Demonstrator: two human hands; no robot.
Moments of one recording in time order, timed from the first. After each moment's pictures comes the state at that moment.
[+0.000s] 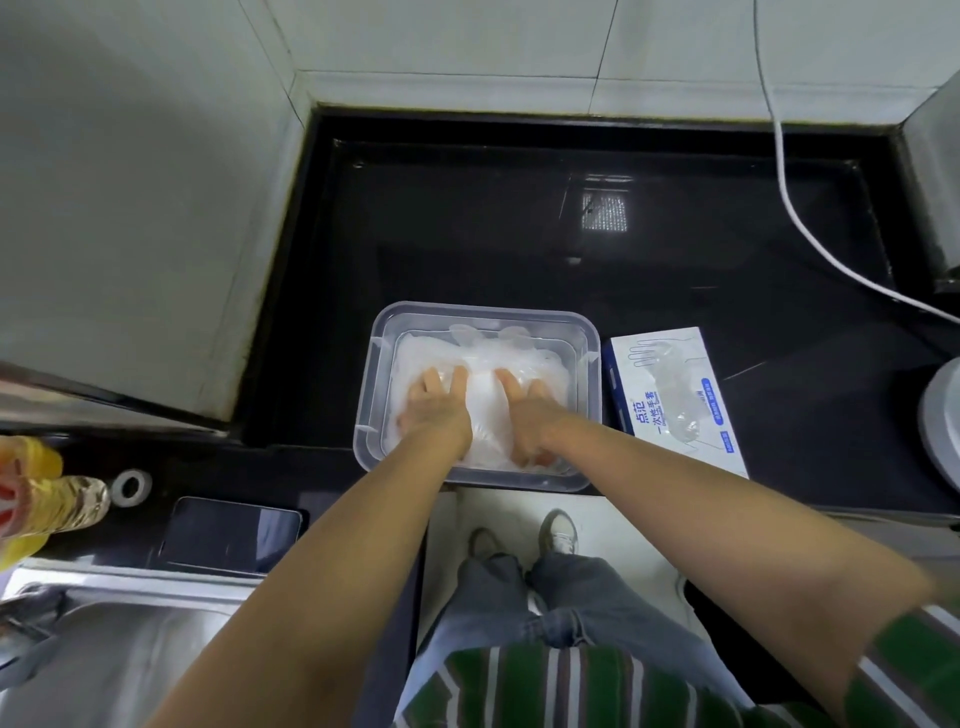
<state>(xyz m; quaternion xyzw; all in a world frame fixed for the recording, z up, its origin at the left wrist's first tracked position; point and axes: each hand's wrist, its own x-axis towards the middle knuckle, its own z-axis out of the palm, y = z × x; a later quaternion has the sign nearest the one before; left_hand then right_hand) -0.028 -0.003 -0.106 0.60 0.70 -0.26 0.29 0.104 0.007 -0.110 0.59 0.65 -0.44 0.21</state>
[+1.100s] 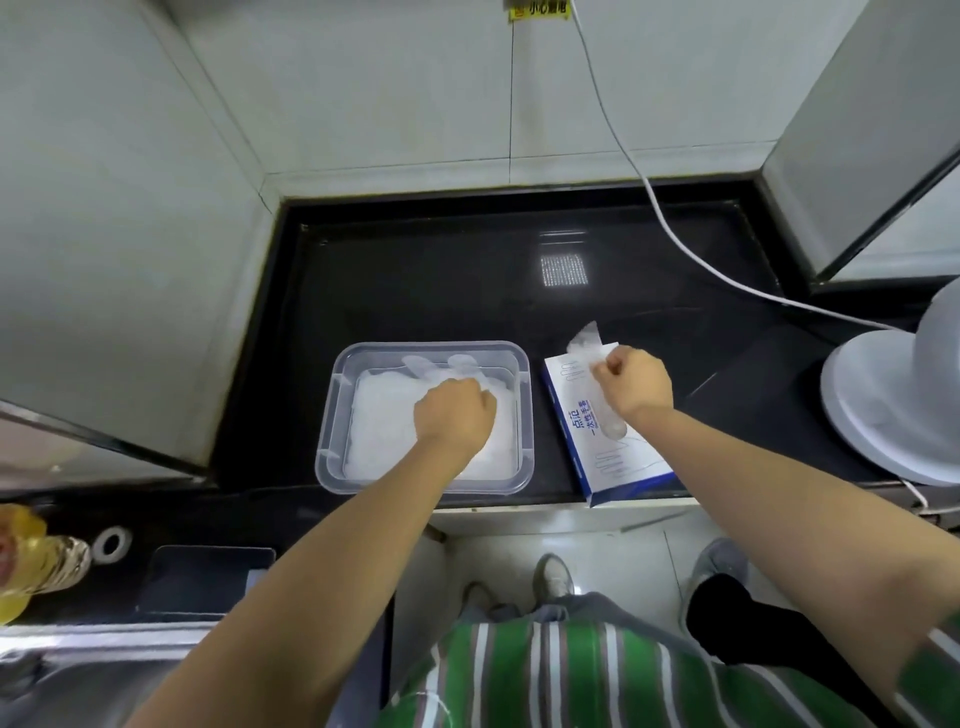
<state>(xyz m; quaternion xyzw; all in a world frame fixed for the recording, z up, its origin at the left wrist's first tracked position) 0.044 -0.011 -0.052 0.68 0.71 -0.03 0.18 0.262 0.008 -0.077 0.80 0.50 -0.28 -0.16</state>
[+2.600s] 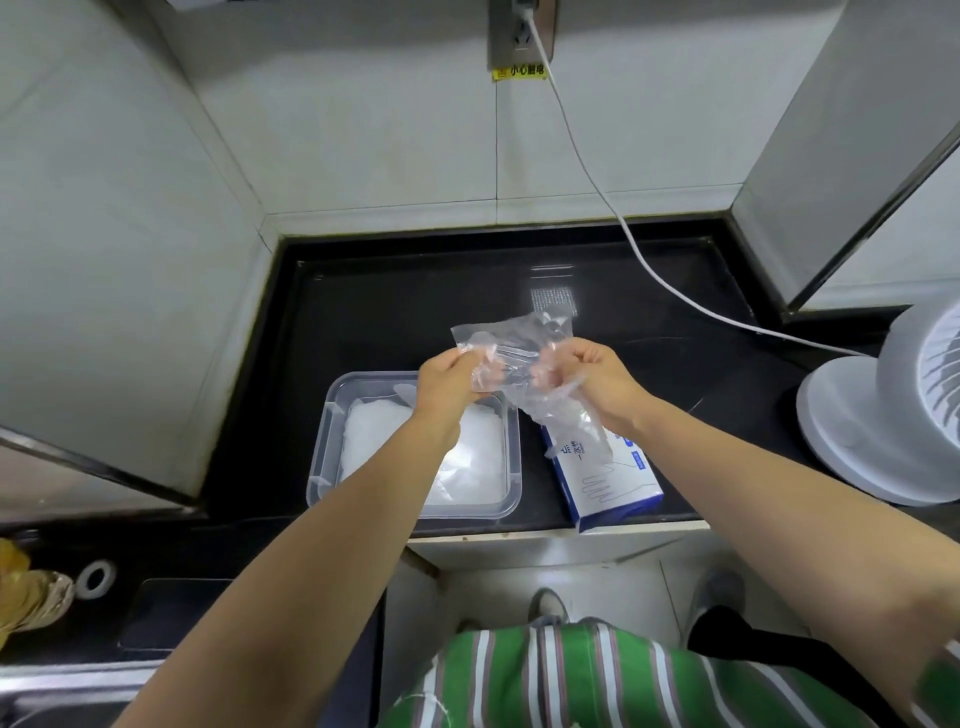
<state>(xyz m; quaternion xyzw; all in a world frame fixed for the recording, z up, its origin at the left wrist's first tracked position) 0.056 0.023 -0.026 0.34 0.60 0.42 0.59 0.245 0.014 -0.023 0.54 0.44 -0.60 -0.40</state>
